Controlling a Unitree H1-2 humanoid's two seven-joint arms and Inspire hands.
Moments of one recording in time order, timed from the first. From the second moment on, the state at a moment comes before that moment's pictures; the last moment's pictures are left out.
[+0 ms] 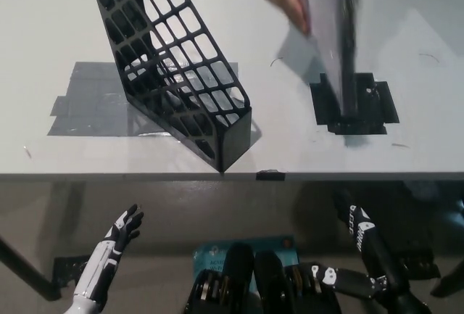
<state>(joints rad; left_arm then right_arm) -0.04 0.22 -0.04 0.33 0.02 -0.42 -0.12 0.06 -0.08 0.15 -0.17 -0.05 0.03 0.08</state>
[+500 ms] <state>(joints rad) -0.05 0.23 -0.04 0.33 0.02 -0.43 -0.13 -0.03 -0.01 0.02 -0.40 -0.05 -0.05 0.01</state>
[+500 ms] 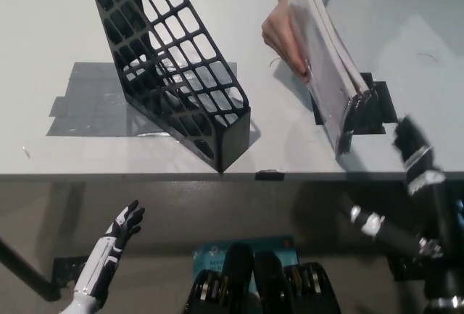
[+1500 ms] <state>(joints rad) -0.06 0.23 -0.04 0.33 0.02 -0.43 -0.14 -0.35 0.01 -0.02 -0.28 -0.14 0.06 -0.04</state>
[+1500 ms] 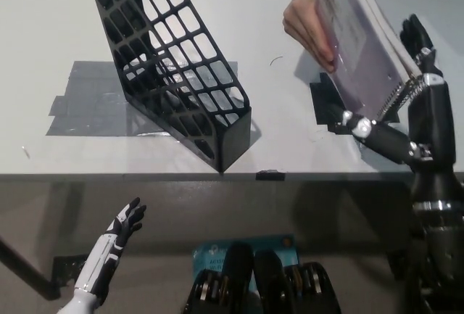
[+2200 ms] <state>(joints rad) -0.07 0.23 -0.04 0.33 0.02 -0.43 -0.14 -0.59 -0.02 -0.08 0.01 -0.11 0.08 -0.07</state>
